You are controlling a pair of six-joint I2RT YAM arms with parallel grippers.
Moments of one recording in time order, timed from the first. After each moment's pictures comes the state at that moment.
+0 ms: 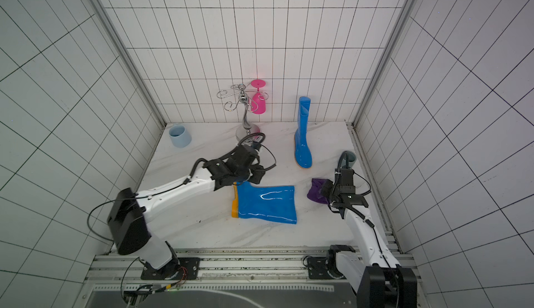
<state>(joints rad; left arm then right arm) -0.75 1.52 1.24 -0.50 -0.03 -0.42 -0.03 0.99 0.58 -0.45 -0.03 0.51</state>
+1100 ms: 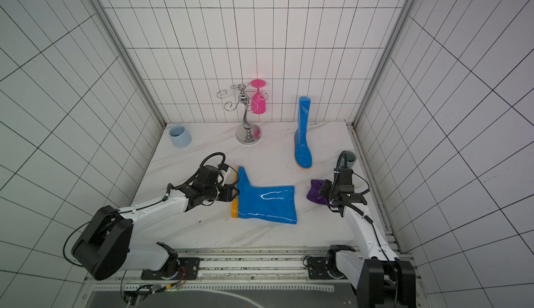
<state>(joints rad) -0.52 1.38 0.67 -0.16 0.27 -0.41 -0.03 1.04 0.58 -0.44 -0.05 0.49</state>
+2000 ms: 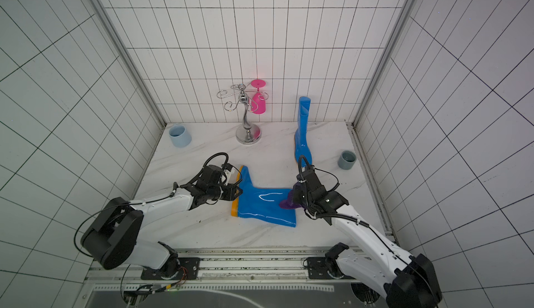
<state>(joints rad) -0.53 1.47 0.67 -0.06 0.32 -0.42 0.63 0.99 0.70 -0.57 0.13 0.69</state>
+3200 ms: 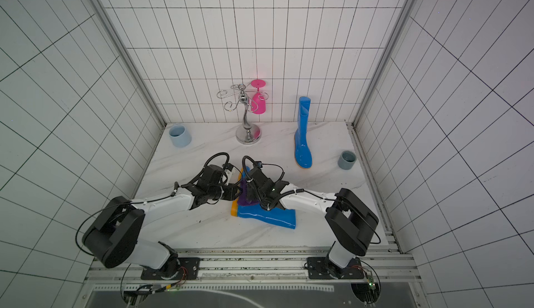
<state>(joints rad) -0.54 1.47 0.68 -0.05 0.32 -0.42 0.92 1.62 0.99 -0.21 0.16 0.71</state>
